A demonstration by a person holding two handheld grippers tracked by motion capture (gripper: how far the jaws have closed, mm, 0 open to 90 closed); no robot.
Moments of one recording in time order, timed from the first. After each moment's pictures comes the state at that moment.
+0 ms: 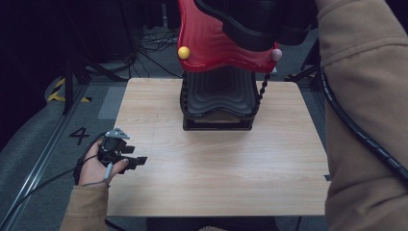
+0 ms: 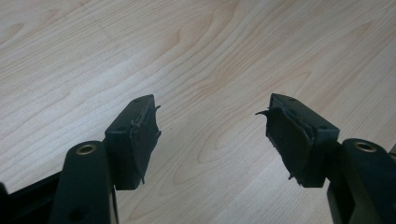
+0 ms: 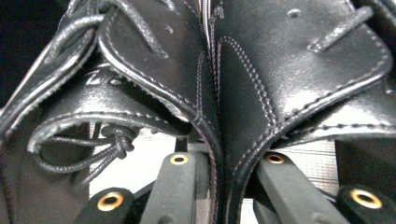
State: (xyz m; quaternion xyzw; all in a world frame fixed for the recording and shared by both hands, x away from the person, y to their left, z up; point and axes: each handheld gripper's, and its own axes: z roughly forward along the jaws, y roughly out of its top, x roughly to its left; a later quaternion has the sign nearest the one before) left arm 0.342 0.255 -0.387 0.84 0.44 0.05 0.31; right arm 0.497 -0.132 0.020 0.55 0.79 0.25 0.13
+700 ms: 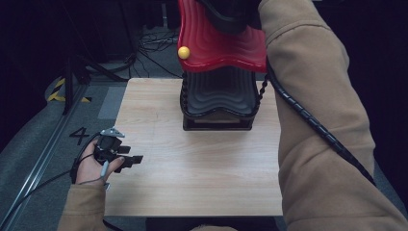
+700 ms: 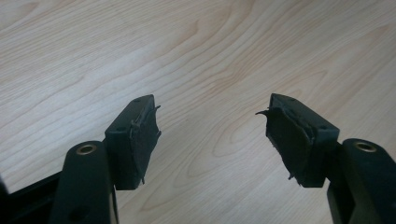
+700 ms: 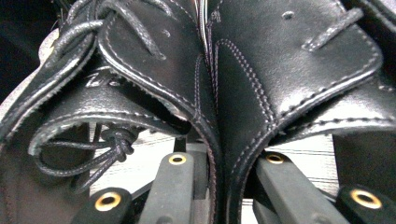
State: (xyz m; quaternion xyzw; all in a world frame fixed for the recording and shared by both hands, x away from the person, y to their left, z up) left arm 0.347 0.267 -0.395 0.83 0.46 0.05 0.30; right arm 0.566 -0.090 -0.004 0.59 0.74 0.26 0.19
